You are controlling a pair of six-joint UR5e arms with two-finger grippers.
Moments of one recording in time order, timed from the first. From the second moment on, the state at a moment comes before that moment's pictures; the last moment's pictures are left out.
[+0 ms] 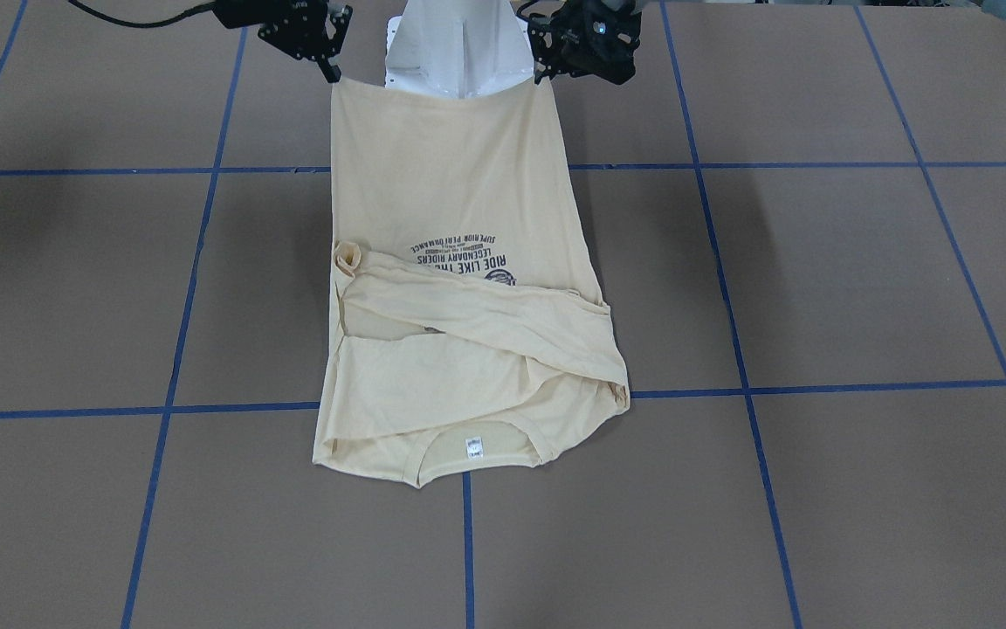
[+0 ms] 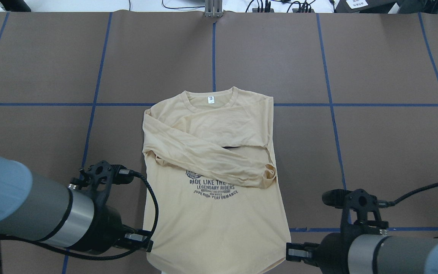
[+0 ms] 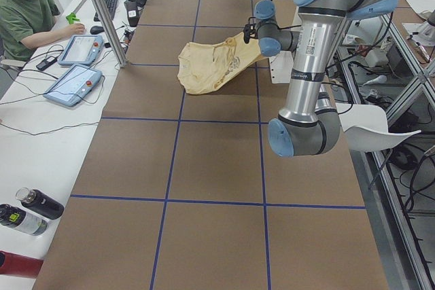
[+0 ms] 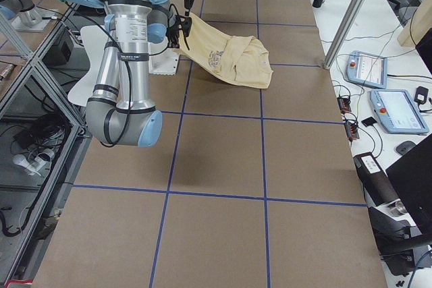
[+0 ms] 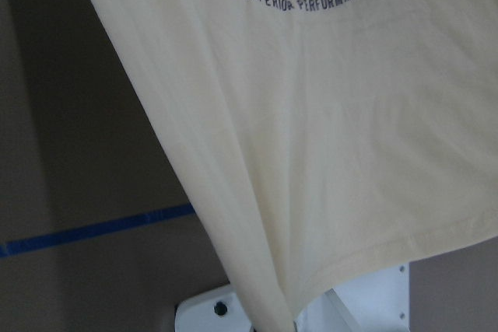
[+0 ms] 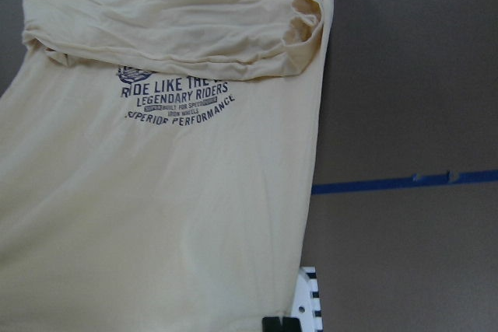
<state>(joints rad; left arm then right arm) -0.32 -1.83 -2.38 -1.66 -2.07 -1.34 0.05 -1.46 2.60 -1.60 1.56 1.67</state>
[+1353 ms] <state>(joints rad) -0.62 -2.06 -1.99 -1.53 -1.85 -1.27 0.57 -1.07 2.06 -1.67 1.66 1.52</state>
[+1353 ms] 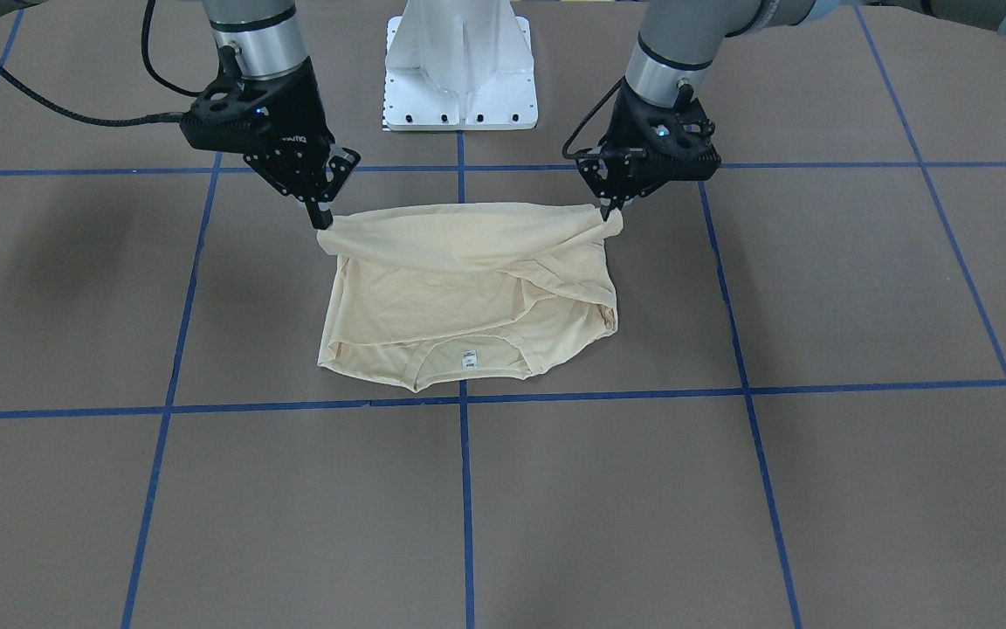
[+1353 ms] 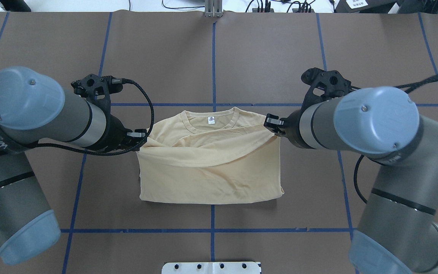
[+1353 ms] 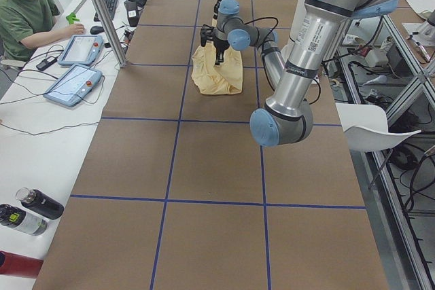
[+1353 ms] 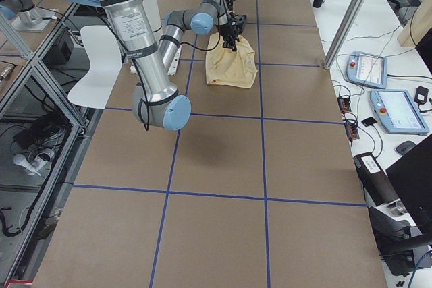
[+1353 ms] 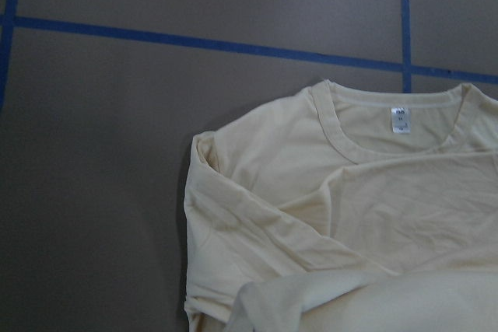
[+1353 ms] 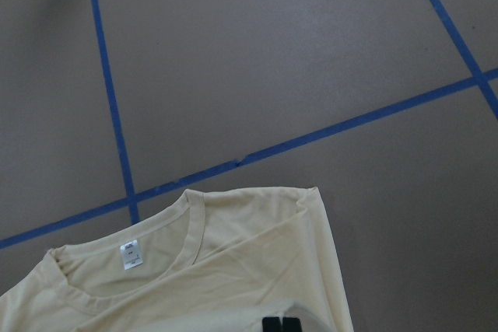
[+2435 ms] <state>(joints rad) -0.63 -2.05 -1.72 -1.85 -1.81 -1.09 0.66 -1.06 1.71 -1.35 1.74 1.43</state>
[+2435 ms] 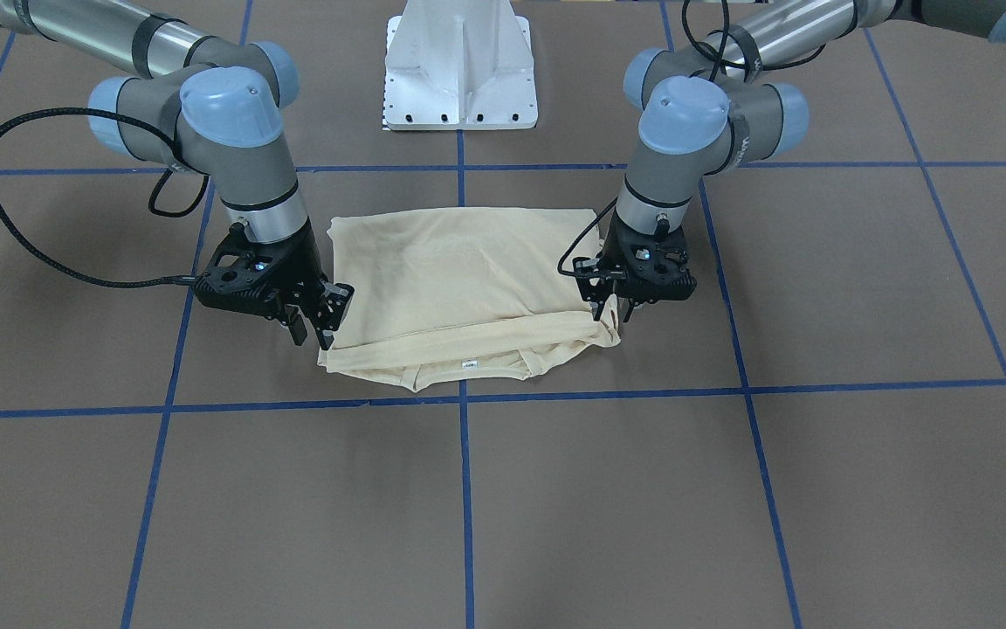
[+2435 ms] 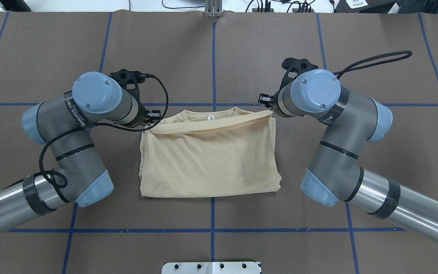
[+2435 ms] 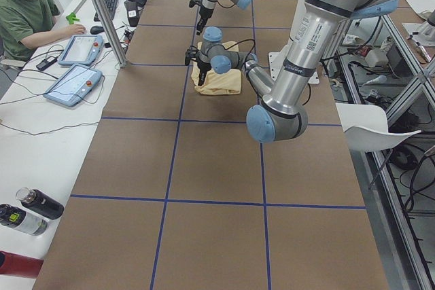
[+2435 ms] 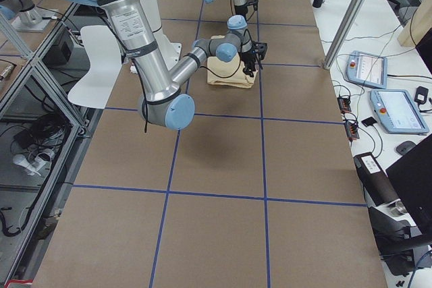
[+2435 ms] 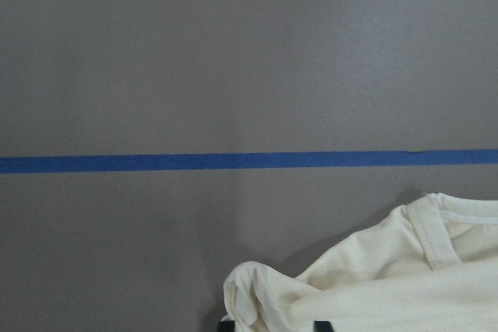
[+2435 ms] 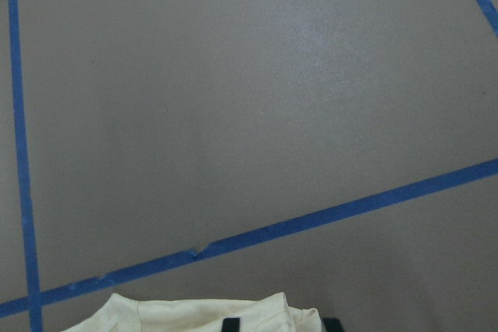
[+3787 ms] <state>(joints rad) -0.41 -1.84 -1.83 -2.07 -1.88 -1.23 0.66 -1.06 1.71 -1.35 1.77 1.42</state>
